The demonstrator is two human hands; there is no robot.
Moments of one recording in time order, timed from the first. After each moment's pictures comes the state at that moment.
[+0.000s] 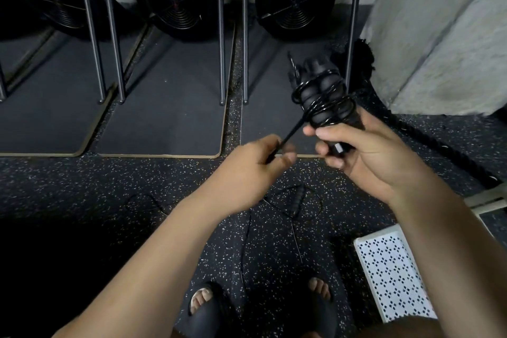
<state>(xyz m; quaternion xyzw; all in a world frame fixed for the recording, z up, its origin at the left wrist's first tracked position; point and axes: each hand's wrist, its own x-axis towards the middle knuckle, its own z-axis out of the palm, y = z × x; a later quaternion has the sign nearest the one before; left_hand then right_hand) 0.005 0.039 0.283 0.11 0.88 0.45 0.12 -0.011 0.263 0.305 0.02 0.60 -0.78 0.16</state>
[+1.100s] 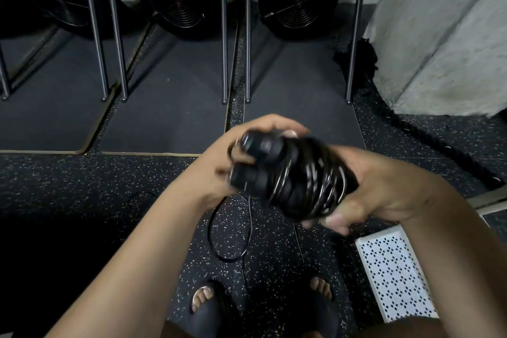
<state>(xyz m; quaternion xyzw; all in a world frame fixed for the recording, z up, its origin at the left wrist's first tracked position) 0.005 0.015 0.302 0.17 0.68 0.68 0.20 0.008 0.262 0.322 -0.26 0.56 -0.64 0.45</state>
